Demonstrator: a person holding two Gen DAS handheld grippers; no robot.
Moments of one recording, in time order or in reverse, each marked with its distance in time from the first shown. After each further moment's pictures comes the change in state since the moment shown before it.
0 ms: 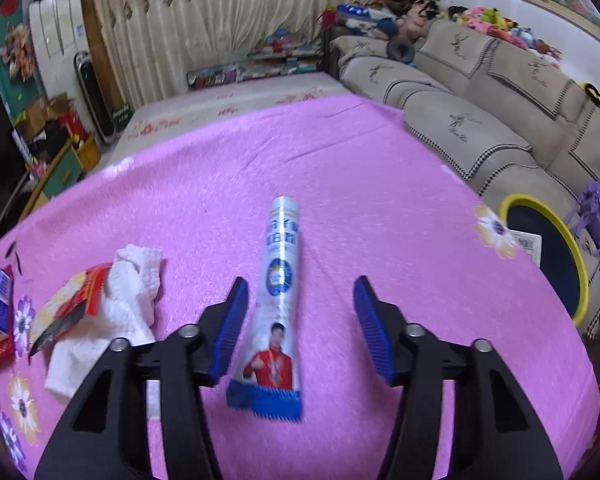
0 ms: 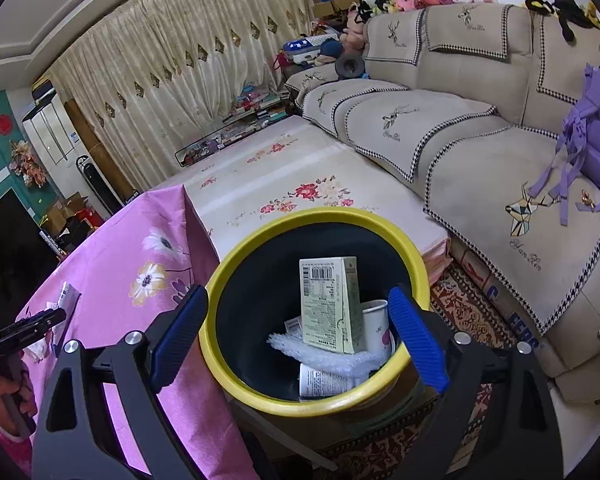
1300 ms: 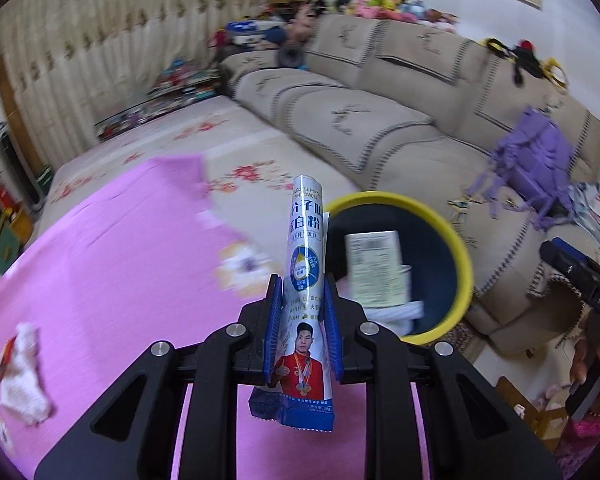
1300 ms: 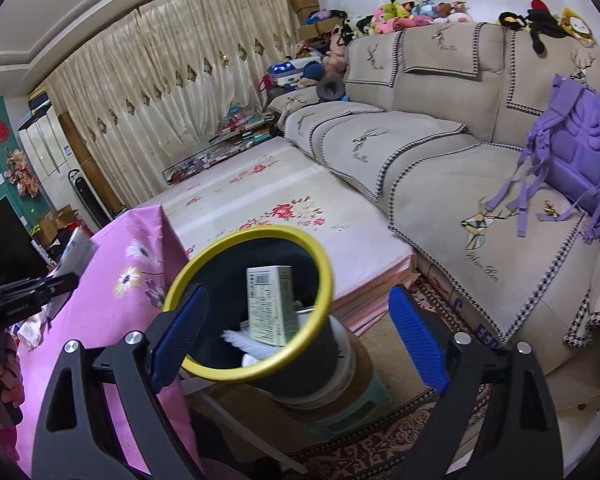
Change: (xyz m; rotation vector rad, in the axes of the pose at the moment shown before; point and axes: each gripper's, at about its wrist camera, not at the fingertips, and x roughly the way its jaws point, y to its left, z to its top) left arm -0.062 -0.222 0.014 0.270 -0.057 -0.230; right arm -0.073 -0.069 -0.004 -0.005 -0.085 -0.051
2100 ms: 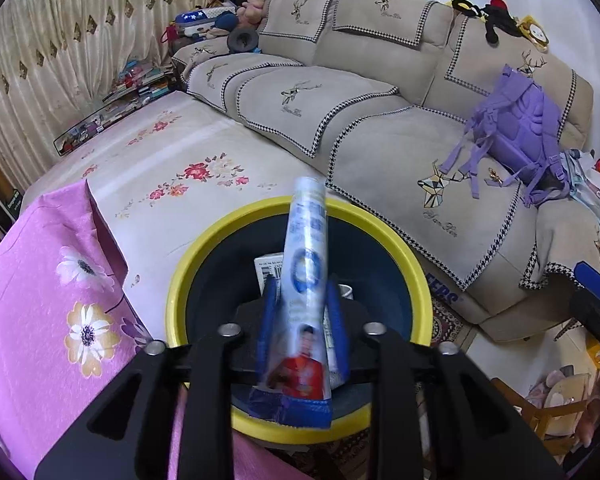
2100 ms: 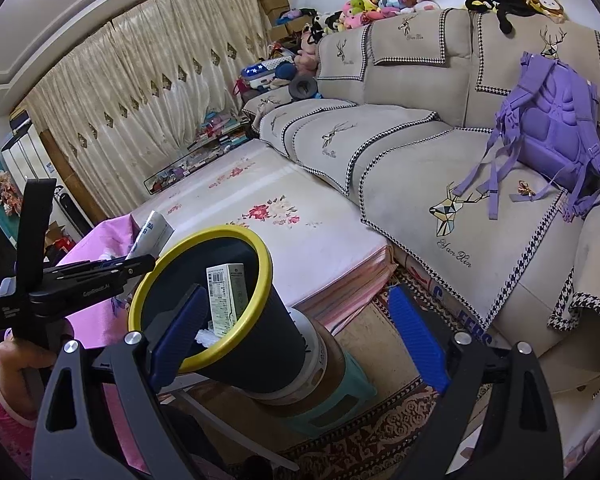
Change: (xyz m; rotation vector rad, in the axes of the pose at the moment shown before) left arm 0.119 -0.115 0.048 0.097 0.063 -0.052; right arm -0.008 -0.056 -0.007 0.072 0.004 -0.044
